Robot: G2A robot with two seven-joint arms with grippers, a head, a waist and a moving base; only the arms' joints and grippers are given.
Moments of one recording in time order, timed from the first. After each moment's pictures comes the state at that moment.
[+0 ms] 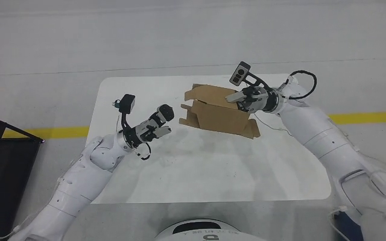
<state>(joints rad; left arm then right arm) 1.26 -0.95 -1.01 -1.50 0.10 -0.98 -0.20 -0.71 -1.01 0.72 -1.12 1.34 0.00 1.54</state>
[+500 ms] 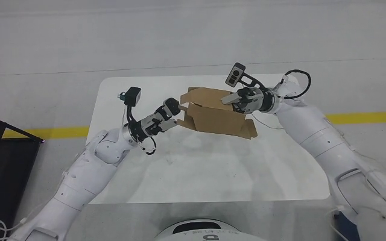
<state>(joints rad) 1.19 -0.98 -0.98 -1.51 0.02 -0.93 -0.25 -0.71 -1.03 0.73 -1.12 1.27 0.04 1.54</state>
